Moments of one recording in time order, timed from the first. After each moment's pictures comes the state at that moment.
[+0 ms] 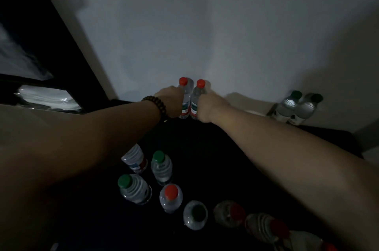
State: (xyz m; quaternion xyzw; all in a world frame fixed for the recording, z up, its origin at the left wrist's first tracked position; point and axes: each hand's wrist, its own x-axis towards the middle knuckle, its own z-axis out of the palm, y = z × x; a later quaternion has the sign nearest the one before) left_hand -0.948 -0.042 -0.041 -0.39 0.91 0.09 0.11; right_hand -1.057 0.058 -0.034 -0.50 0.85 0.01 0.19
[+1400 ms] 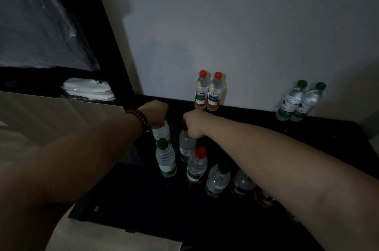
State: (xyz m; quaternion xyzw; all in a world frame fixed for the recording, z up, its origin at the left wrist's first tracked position) left_hand -0.777 -0.002 -0.054 -0.39 0.91 0.04 0.16; right_hand -0.906 0.114 -0.033 -0.64 0.73 0.12 0.22
